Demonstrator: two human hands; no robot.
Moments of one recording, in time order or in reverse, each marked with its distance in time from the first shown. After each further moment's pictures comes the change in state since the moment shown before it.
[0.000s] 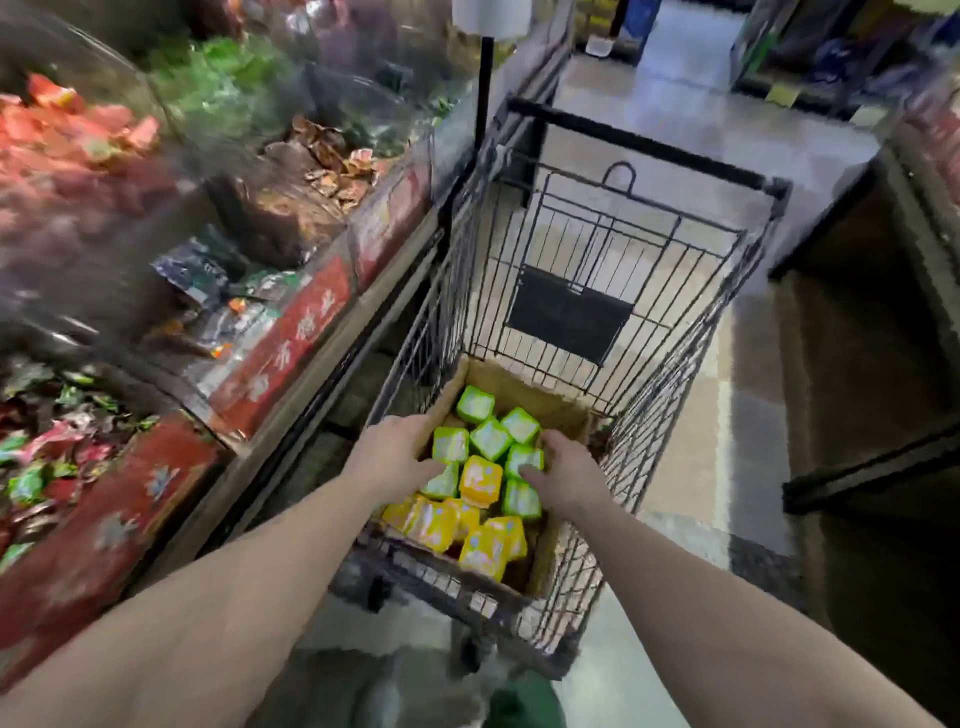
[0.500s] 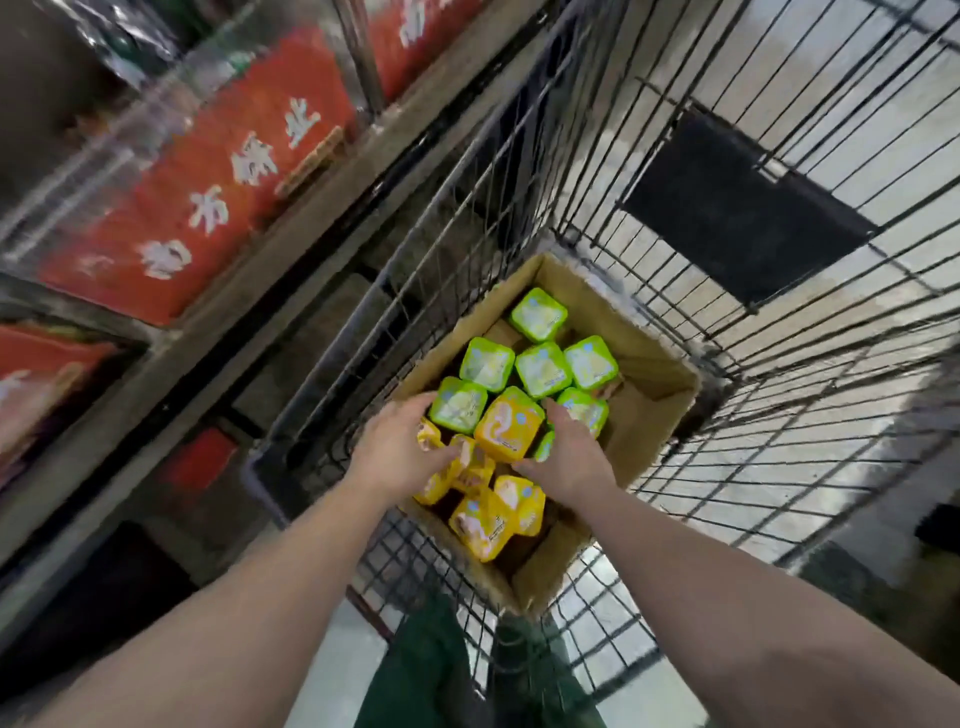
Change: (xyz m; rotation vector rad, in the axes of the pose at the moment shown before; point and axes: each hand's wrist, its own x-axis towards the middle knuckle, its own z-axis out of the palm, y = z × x) left_hand 0.098 -0.042 0.143 -0.291 -0.020 -0.514; right_hand 0.157 0.066 0.100 -0.120 -0.490 -0.061
